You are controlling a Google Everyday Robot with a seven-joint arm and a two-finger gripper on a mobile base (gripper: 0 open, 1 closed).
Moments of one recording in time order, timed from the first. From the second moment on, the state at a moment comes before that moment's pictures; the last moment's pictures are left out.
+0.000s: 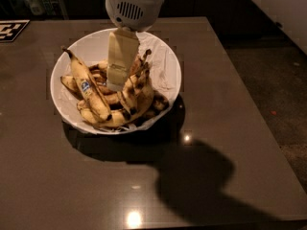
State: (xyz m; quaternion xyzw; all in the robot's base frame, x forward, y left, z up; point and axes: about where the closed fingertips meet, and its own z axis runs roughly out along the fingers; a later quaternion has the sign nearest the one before) arm 0.504 0.047 1.003 -0.65 0.74 0.00 0.19
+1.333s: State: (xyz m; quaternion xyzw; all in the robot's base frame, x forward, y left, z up) arm 0.518 0.063 0.970 -0.66 0.73 0.06 0.15
